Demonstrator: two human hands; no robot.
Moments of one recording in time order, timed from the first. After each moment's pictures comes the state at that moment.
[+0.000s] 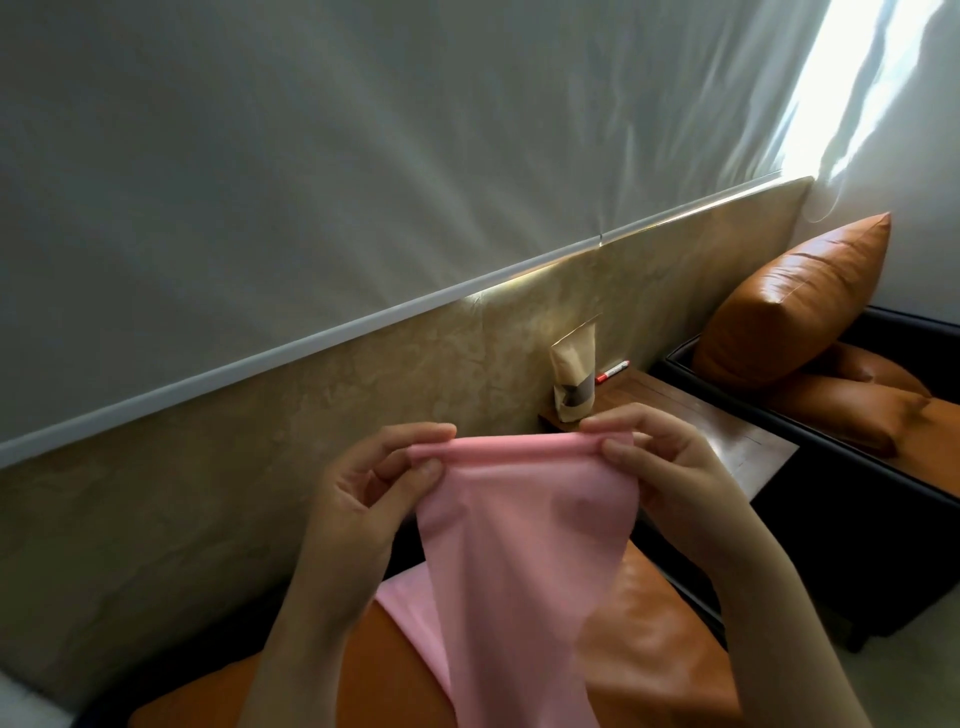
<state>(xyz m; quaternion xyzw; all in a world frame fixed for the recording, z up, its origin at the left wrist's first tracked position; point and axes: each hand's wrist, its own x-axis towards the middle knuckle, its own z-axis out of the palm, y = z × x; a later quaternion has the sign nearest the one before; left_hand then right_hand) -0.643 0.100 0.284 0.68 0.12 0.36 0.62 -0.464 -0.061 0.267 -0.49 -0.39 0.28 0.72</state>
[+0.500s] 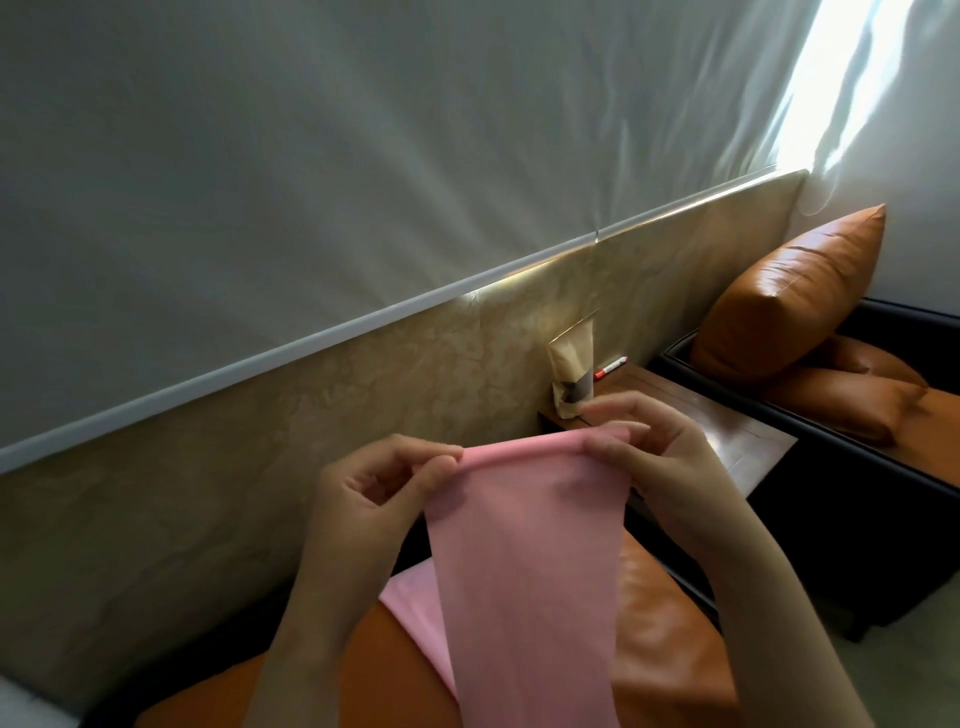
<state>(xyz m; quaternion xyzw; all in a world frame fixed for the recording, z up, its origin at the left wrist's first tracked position) -0.643 0.094 0.288 0.73 0.15 0.37 0.55 -0.467 -0.058 0.266 -0.55 -0.36 0.22 0.72</state>
